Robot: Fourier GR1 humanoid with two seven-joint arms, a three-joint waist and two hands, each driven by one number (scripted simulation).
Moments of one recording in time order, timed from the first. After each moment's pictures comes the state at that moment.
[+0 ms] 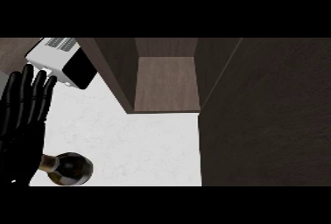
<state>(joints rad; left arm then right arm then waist) -0.03 0.11 -0.03 -2.10 0.03 0.00 0.00 0.02 -0.10 -0.02 -2.10 -0.01 0.00 -0.04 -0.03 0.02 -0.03</state>
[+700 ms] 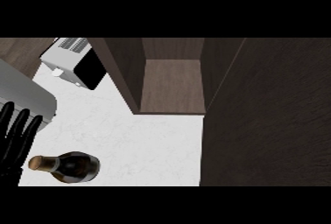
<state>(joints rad) 0.24 0.08 0.03 -2.33 0.36 -0.01 0.29 0.22 -0.15 0.11 -2.34 -0.23 0.17 0.19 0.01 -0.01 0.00</state>
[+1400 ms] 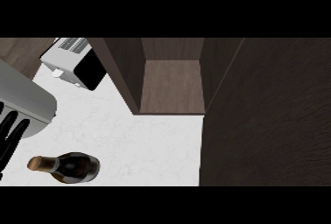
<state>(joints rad) 0.19 0.14 0.13 -2.39 0.41 0.11 0.59 0.26 -0.14 0.20 -2.42 -0.24 0.14 0.31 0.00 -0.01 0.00</state>
